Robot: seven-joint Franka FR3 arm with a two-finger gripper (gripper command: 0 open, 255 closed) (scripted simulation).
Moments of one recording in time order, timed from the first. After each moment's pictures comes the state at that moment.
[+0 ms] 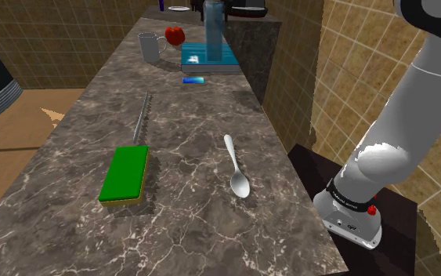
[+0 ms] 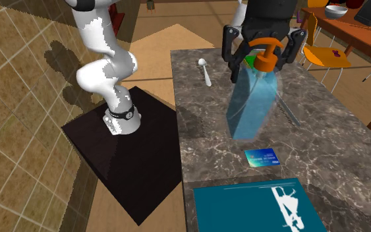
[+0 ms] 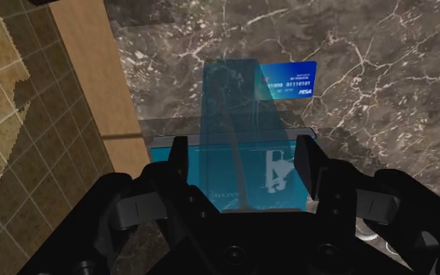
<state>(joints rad) -0.05 0.06 0.21 -1.35 -0.18 1.47 0.96</state>
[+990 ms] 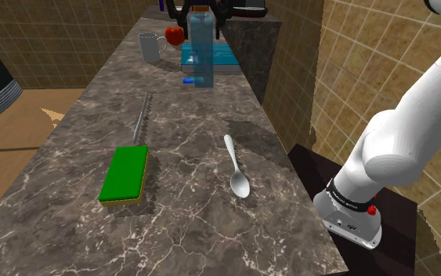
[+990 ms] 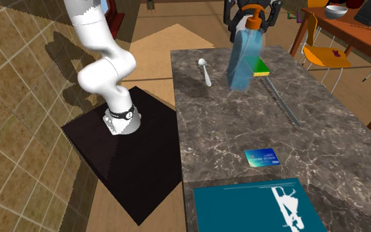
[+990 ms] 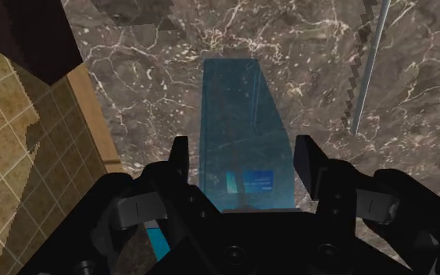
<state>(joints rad) 0.10 -0.11 0.37 -1.53 -0.14 1.44 1.28</state>
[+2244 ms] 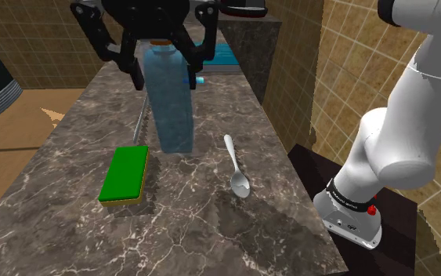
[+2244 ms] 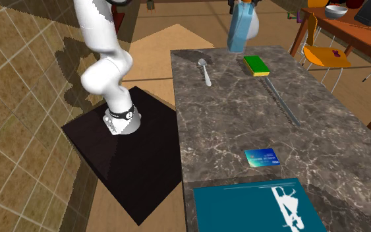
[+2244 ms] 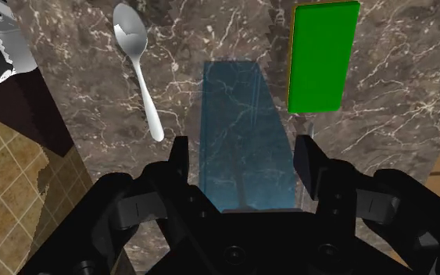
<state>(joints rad) 0.36 0.09 0.67 -1.30 -0.22 1.29 1.80</state>
